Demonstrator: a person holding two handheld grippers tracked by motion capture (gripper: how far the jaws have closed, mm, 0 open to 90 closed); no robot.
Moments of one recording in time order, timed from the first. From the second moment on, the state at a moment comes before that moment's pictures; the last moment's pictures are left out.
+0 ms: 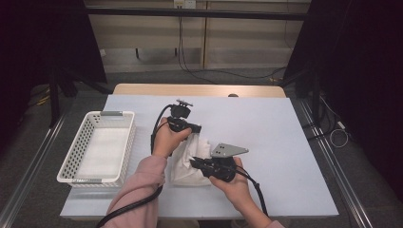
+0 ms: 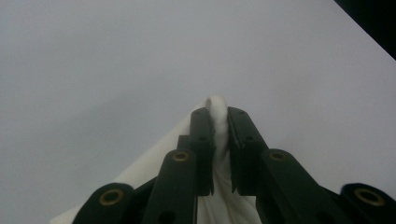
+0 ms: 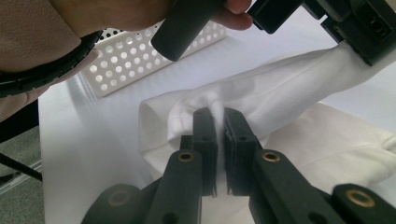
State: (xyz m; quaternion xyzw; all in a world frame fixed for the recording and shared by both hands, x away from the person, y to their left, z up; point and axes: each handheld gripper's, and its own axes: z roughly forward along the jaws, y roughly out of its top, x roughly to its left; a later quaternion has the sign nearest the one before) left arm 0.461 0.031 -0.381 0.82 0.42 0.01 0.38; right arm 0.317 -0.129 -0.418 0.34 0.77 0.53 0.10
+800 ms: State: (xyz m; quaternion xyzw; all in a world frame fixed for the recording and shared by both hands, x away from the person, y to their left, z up) left arm 0.460 0.023 -0.390 0.83 0.40 0.01 0.39; right arm 0.317 -0.137 -0.423 0.34 0.77 0.52 0.10
